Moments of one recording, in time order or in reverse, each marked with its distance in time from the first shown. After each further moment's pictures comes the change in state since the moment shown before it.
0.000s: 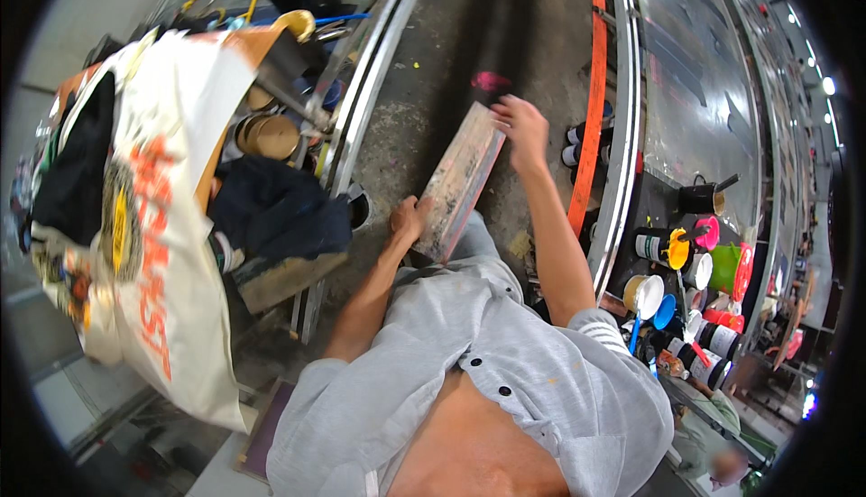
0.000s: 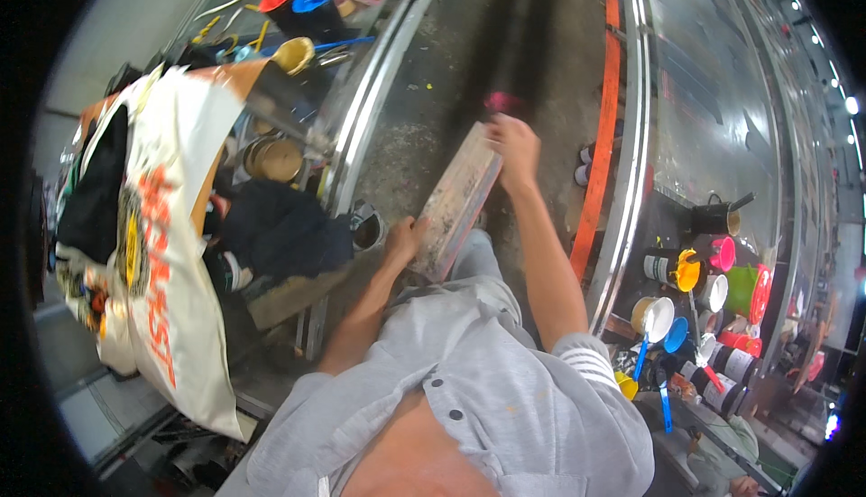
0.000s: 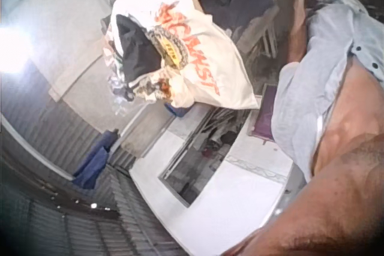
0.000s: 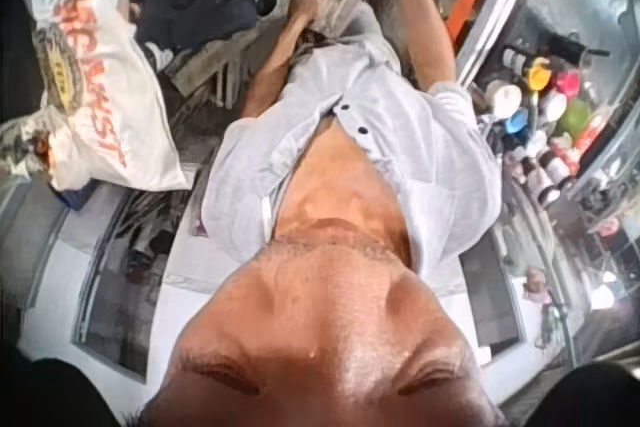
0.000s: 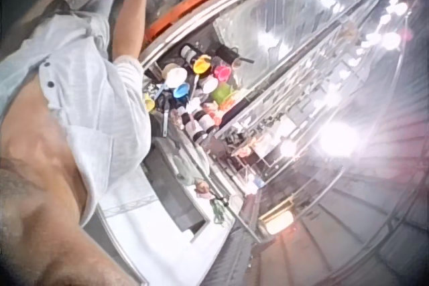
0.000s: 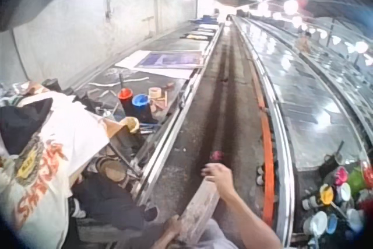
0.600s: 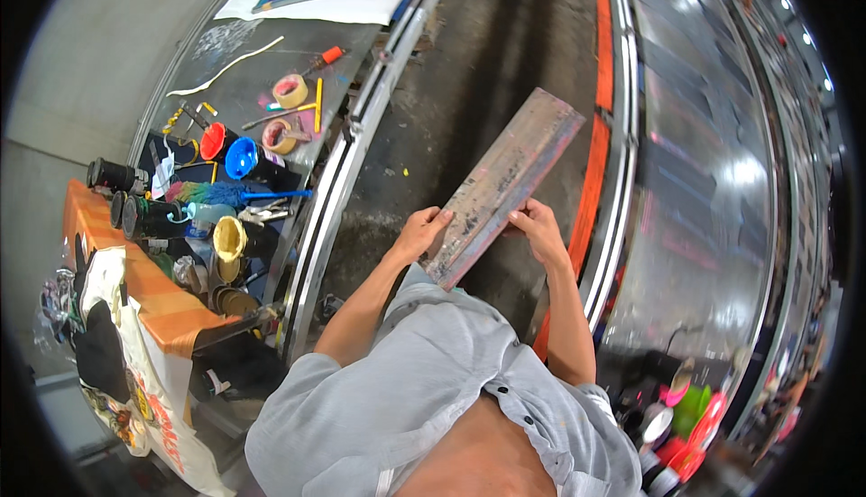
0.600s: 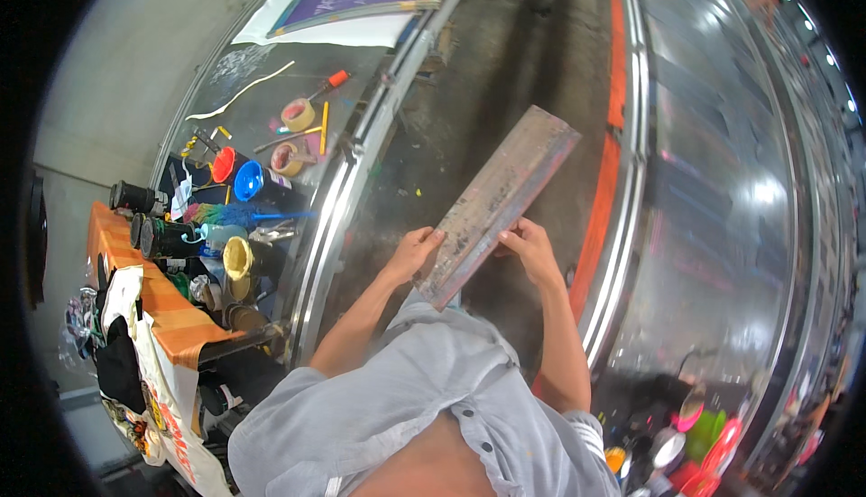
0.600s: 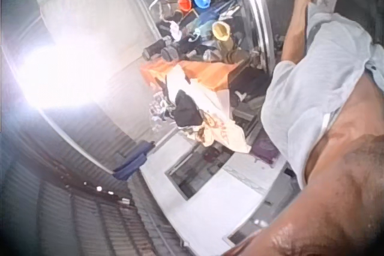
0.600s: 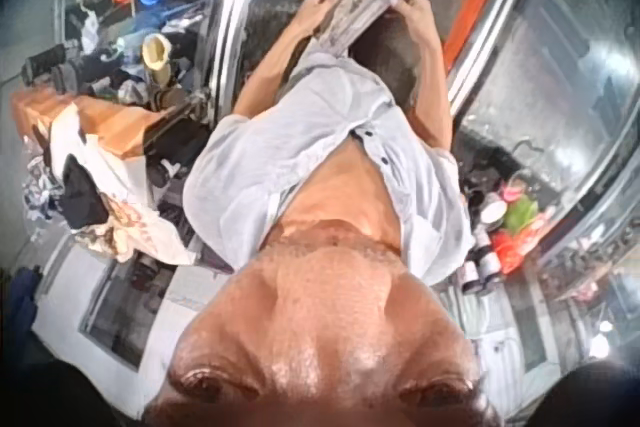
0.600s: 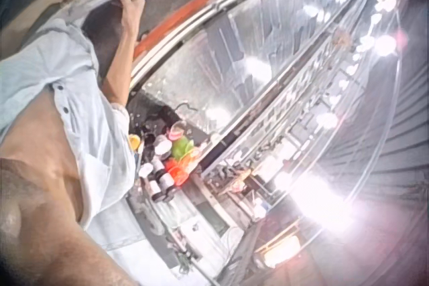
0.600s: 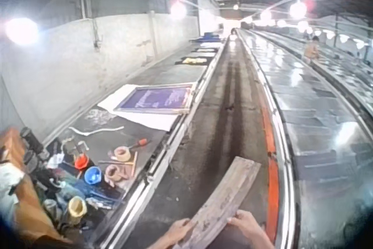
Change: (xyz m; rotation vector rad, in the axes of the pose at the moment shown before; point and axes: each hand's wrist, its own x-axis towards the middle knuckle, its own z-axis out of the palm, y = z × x) left_hand 0.305 0.324 -0.010 -0.398 -0.251 0.224; right_hand 0.286 -0.107 -0.128 -0.022 -0.406 0.186
